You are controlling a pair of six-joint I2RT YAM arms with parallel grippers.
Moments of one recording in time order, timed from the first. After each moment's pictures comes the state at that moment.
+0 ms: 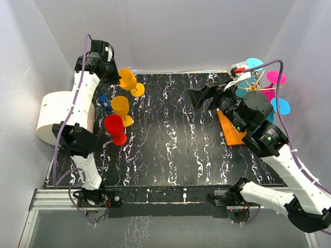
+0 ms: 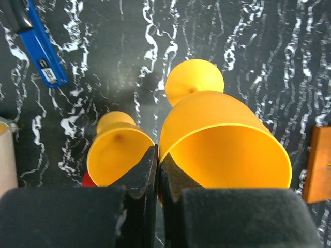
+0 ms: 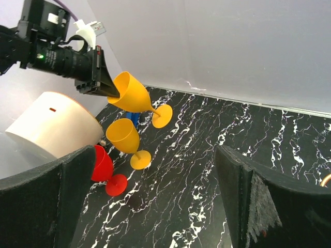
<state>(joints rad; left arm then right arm) -0.17 1.87 2.13 -1.11 0.03 -0.39 0.68 0.95 1.31 -0.29 0.16 0.26</state>
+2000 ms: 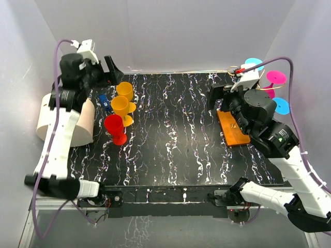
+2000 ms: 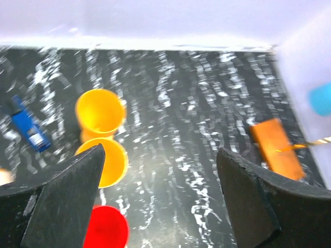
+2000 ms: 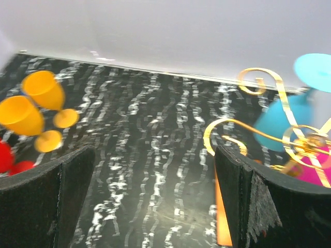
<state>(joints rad) -0.14 1.44 1.76 -0.76 0.14 -0.27 0.68 0.95 1.41 -0.57 0.43 0.10</state>
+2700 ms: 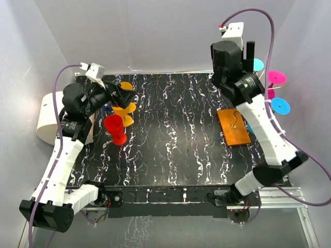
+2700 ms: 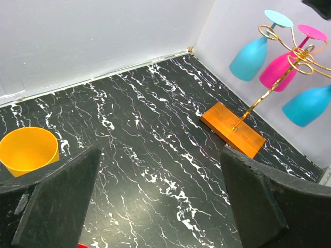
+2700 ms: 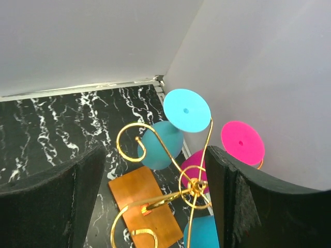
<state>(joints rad) -0.19 1.04 1.15 -0.14 0.50 -0.25 0.54 1.48 1.94 -0.72 0.97 -0.10</state>
